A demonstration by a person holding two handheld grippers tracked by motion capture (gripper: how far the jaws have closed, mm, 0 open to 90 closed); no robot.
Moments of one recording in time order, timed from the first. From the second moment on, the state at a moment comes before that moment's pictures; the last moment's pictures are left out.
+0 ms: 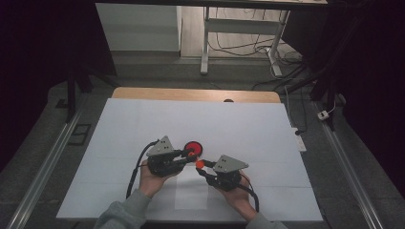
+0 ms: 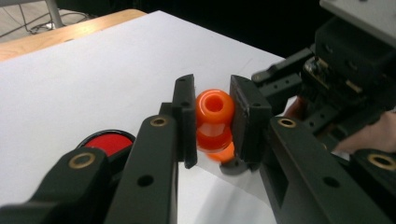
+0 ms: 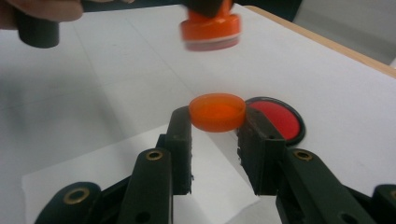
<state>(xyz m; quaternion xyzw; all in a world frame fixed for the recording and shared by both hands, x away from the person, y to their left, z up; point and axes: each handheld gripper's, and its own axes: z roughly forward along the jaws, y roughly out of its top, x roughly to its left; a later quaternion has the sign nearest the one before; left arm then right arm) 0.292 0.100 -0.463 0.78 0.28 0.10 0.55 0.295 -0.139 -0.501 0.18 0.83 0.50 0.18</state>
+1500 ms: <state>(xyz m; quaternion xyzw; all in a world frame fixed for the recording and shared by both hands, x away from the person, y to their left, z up) 0.298 0.107 -0.466 0.79 0.28 0.08 0.54 0.297 -0.225 -0.500 0.26 0.80 0.50 0.20</state>
